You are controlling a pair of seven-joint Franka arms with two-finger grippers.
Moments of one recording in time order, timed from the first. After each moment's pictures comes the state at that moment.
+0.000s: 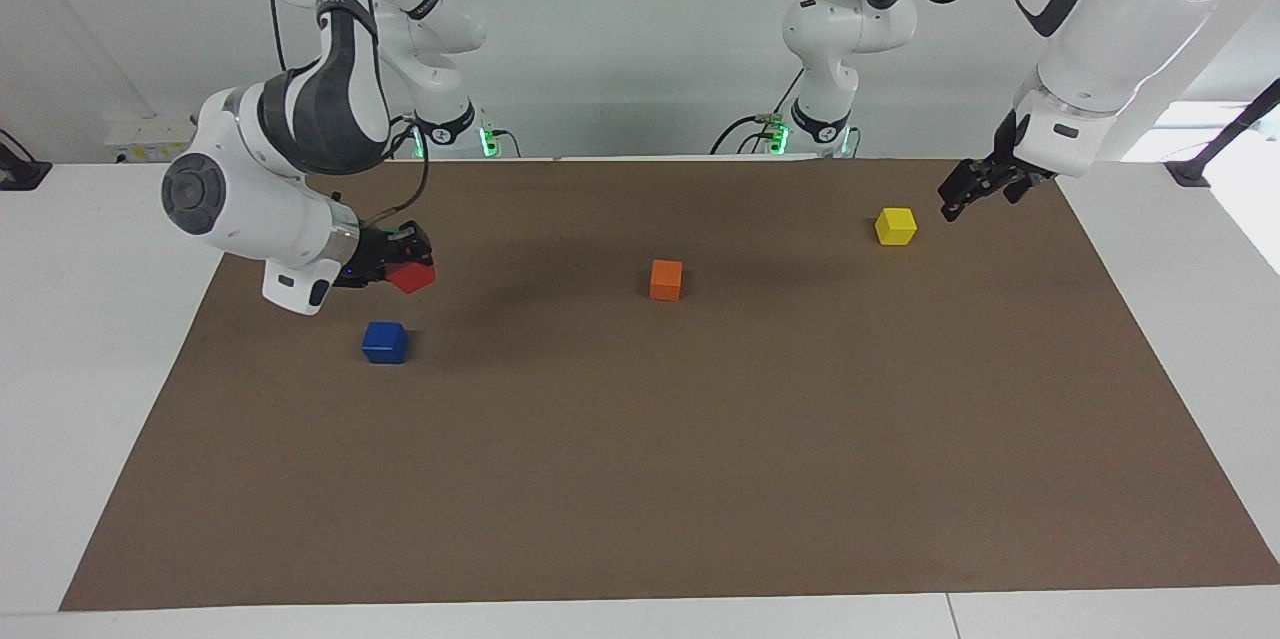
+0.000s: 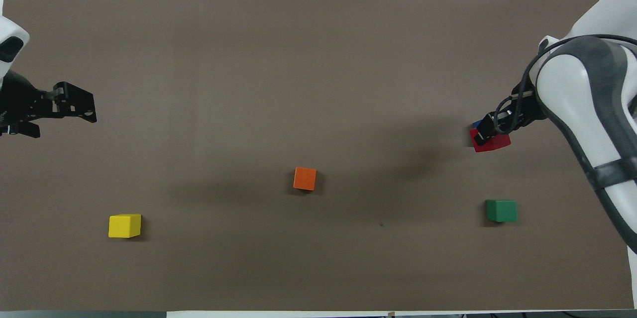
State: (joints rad) left arm 0.03 0.02 -0.11 -1.60 0.02 1.52 -0.27; right arm -0.01 0.28 0.02 -1.63 0.16 1.52 -0.30
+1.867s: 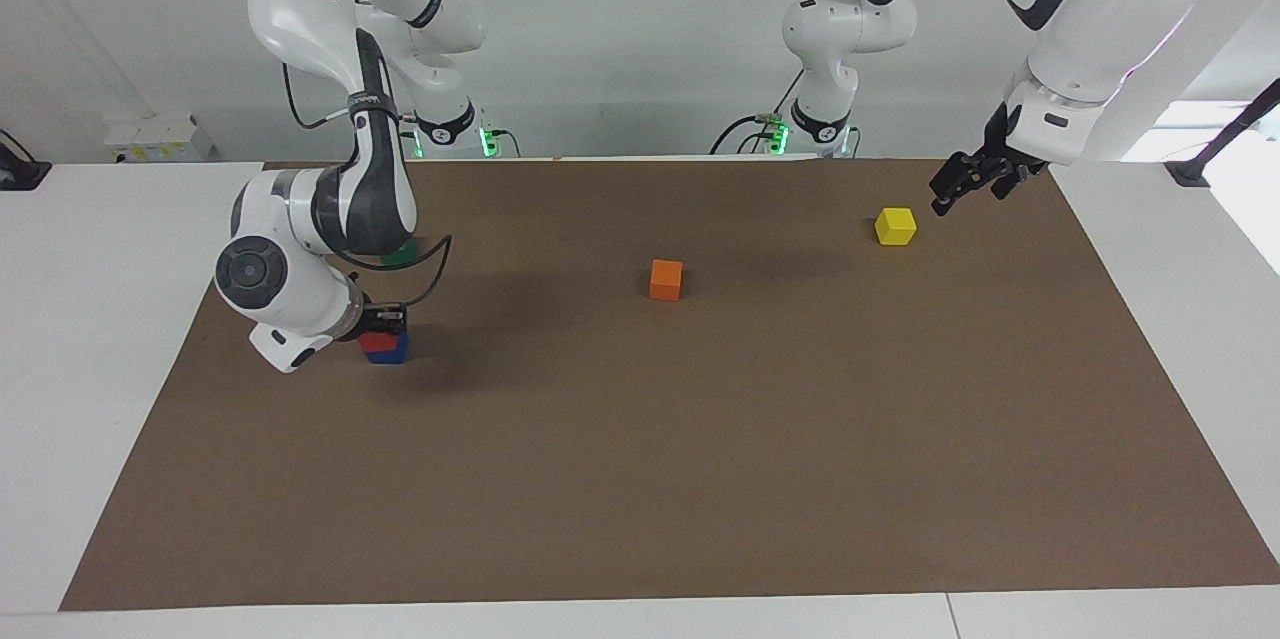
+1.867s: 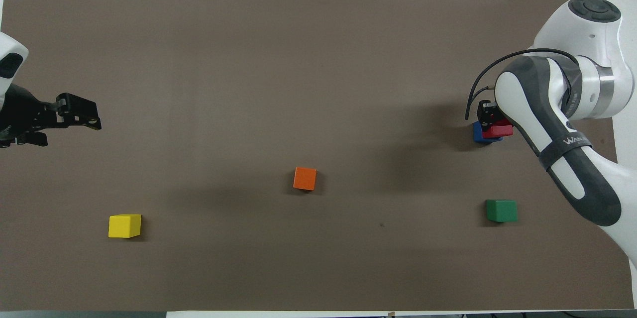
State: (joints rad) left arm 0.03 -0.04 -0.09 -1.70 -0.02 1.60 -0.27; right arm -0.02 0.43 0.01 -1.65 -0.03 1.72 -0.01
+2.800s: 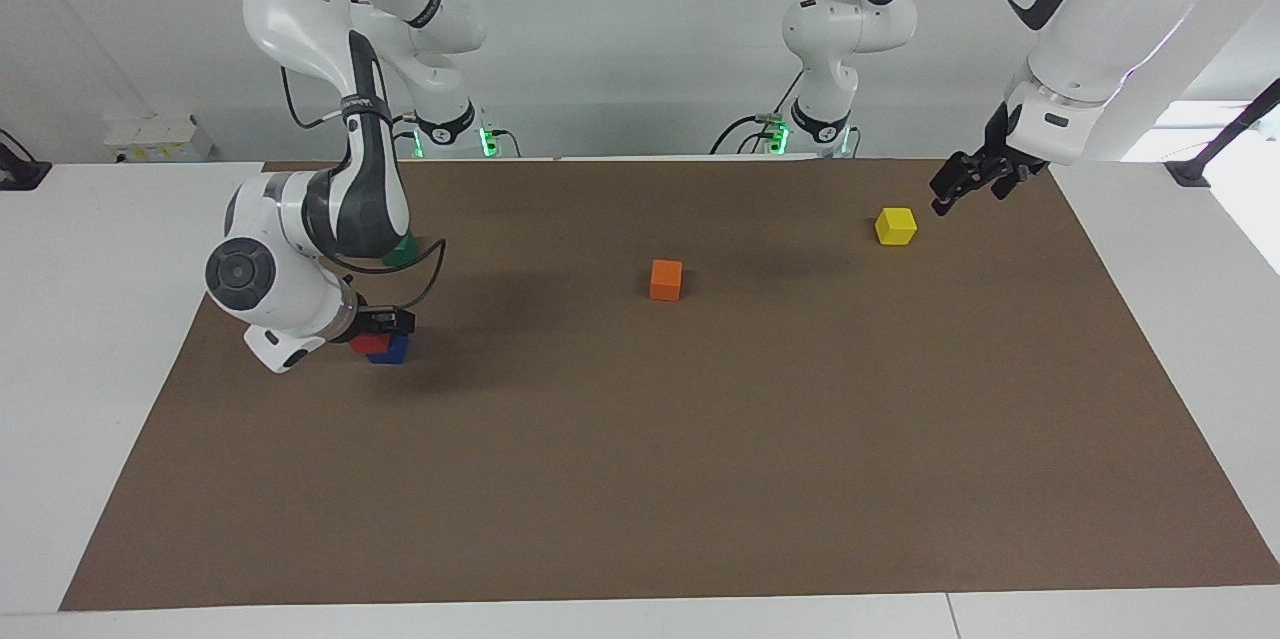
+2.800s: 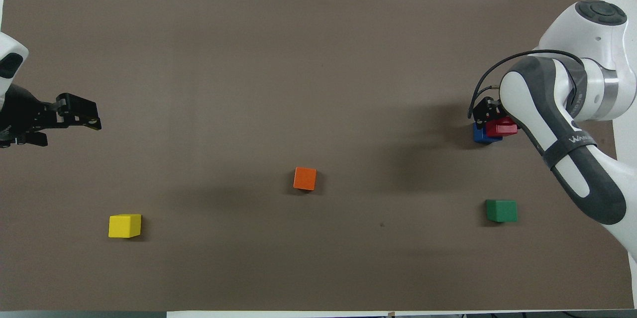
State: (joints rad) left arm 0.03 -0.04 -0.09 -1.70 -0.02 1.60 -0.27; right arm -0.04 0.43 0.01 -1.66 -0.01 1.74 0.00
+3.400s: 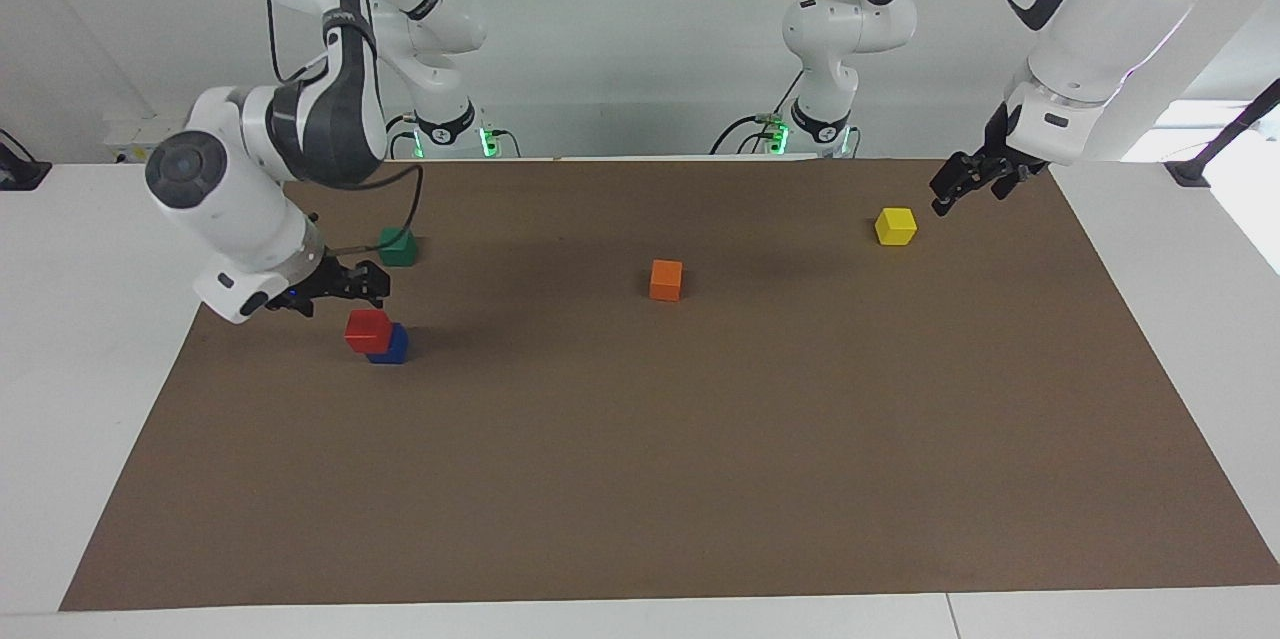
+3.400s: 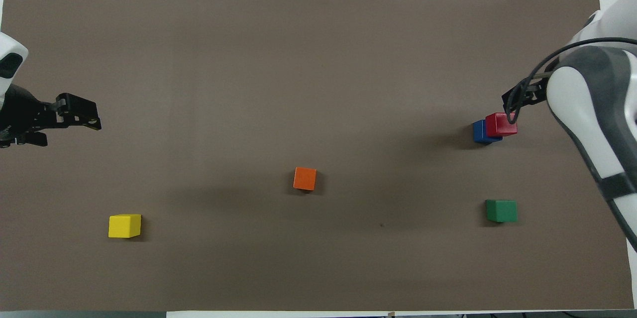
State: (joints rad) left arm 0.03 -0.04 -0.09 -1.70 -0.02 1.60 -0.27; right arm -0.04 0.22 0.01 -1.62 -0.02 1.70 -0.20
